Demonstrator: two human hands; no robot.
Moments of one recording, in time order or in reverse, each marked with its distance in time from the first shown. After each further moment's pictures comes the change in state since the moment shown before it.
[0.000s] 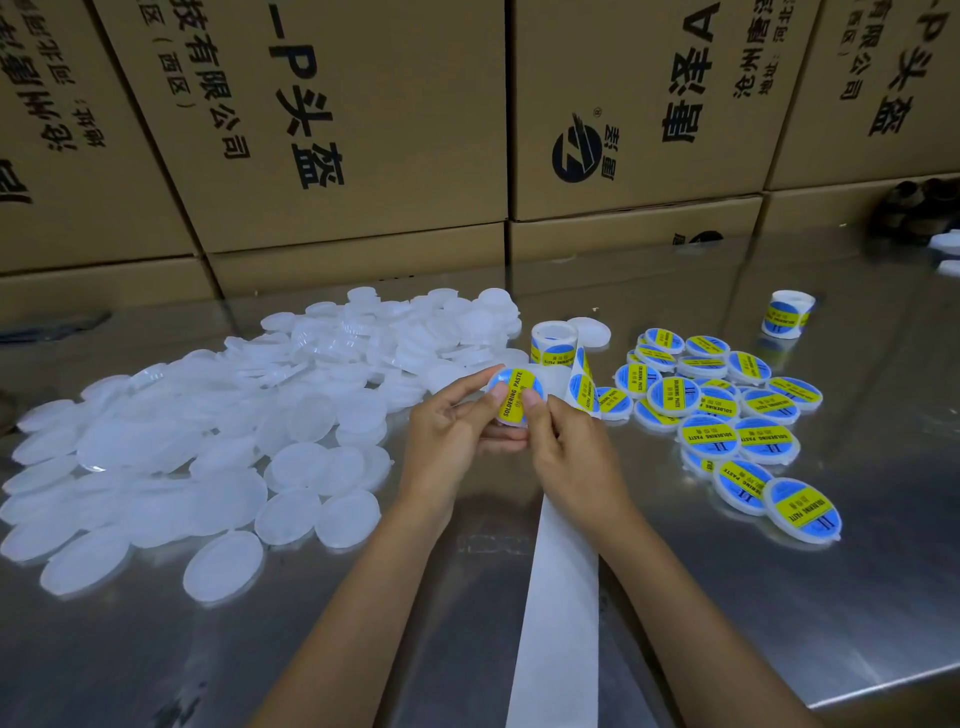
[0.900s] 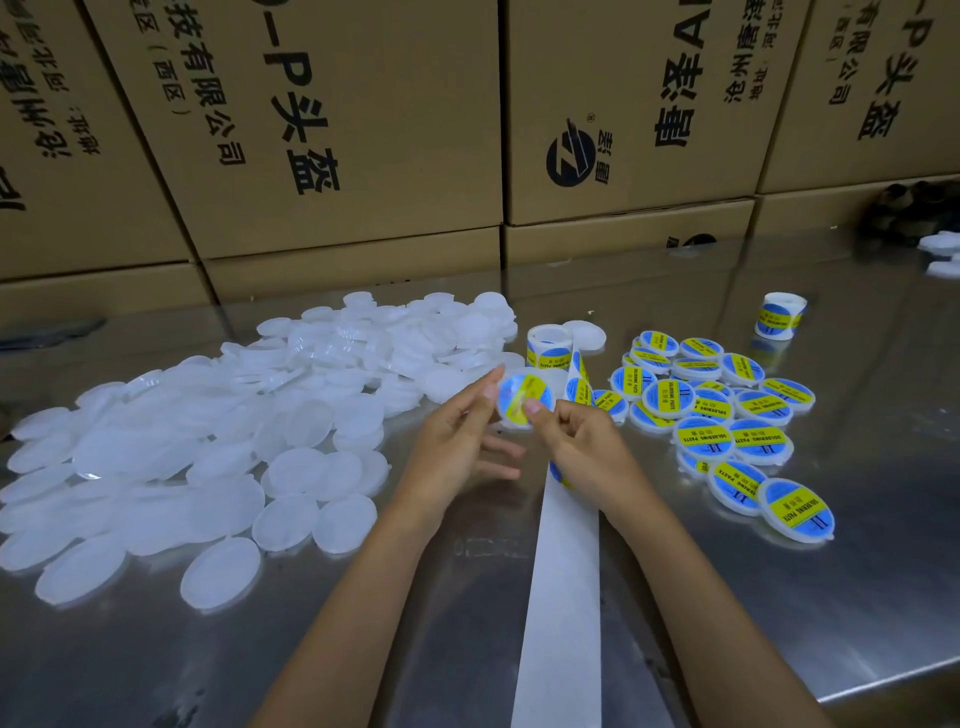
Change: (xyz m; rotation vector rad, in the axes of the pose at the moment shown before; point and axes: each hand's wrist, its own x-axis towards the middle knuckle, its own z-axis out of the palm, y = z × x) left_hand 0.003 -0.005 -0.003 0.163 -0.068 -0.081; right_hand 0.010 0.003 -0.017 0.256 -0.120 0.193
